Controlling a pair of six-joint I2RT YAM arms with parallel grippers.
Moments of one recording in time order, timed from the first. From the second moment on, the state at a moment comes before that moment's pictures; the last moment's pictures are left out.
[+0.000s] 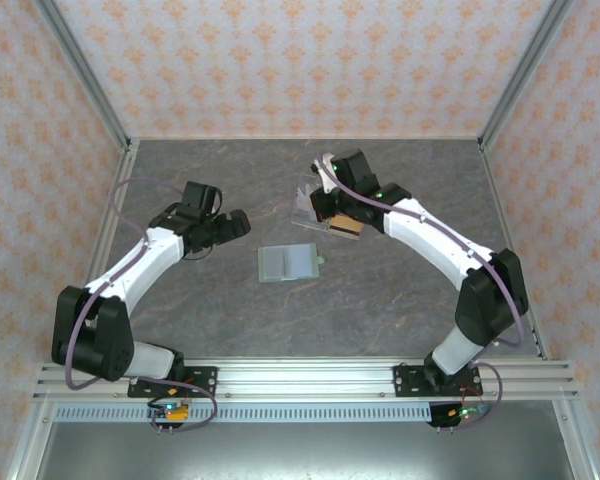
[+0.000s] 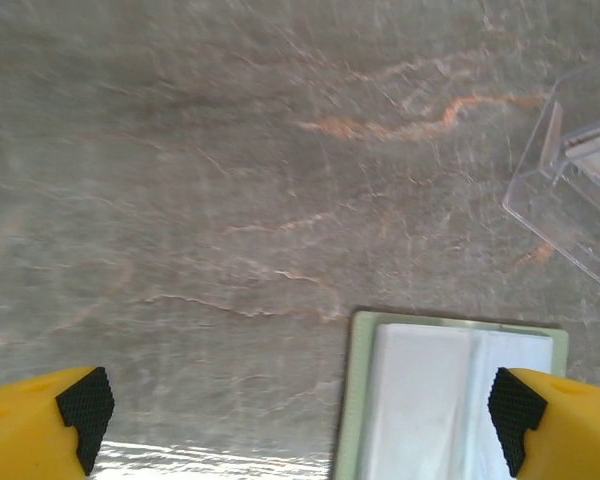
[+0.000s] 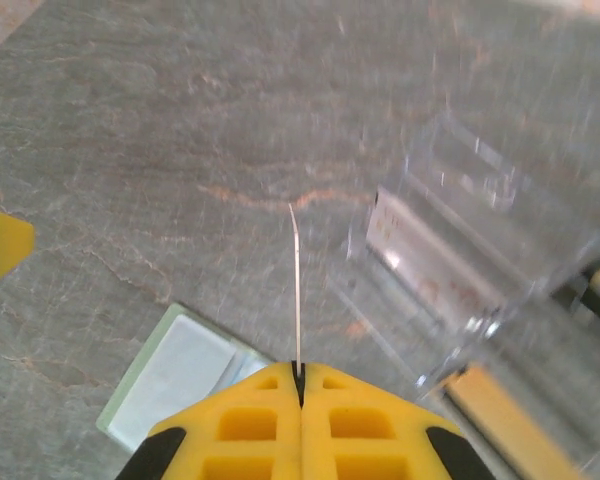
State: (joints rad) left arm -0.19 1.36 0.97 -0.58 0.03 -0.58; right arm 0.59 1.63 1.42 -0.50 -0.13 0.04
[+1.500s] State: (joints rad) left arm -0.12 1.28 0.97 -0.68 -0.05 -0.49; right arm 0.56 2.25 2.10 -1.01 0.02 -0.69
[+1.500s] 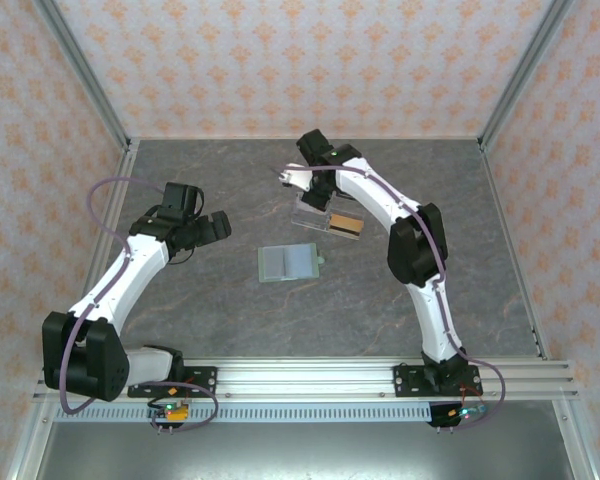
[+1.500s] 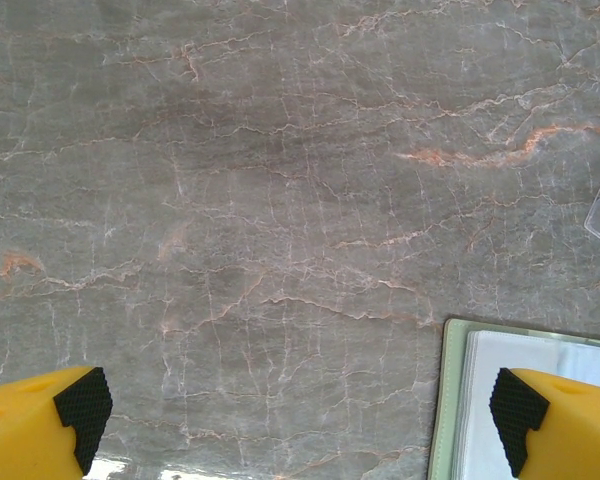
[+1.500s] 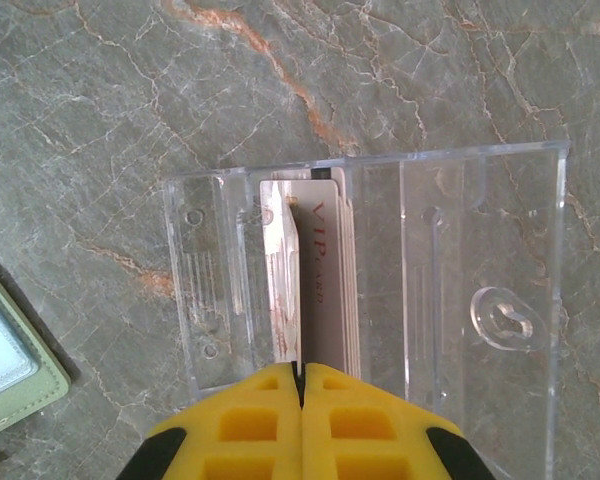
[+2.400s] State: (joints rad) left arm -0.12 1.28 0.96 -0.68 -0.02 -0.49; right arm 0.56 1.91 1.75 -0.84 -0.07 -0.18
